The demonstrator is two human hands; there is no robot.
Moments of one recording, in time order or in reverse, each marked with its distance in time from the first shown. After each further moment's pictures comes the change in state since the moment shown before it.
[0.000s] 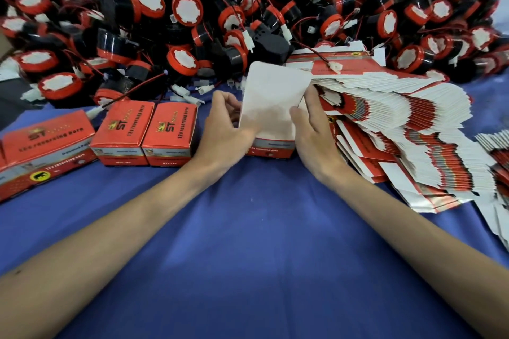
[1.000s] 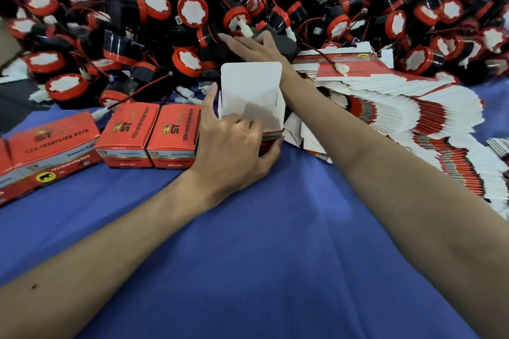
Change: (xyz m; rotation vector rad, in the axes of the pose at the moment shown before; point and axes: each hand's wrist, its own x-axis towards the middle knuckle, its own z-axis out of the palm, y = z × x) left_hand -0.014 0.001 -0.004 1.256 0.179 0.762; right_hand 0.146 0.011 0.042 -1.069 -0.402 -0.431
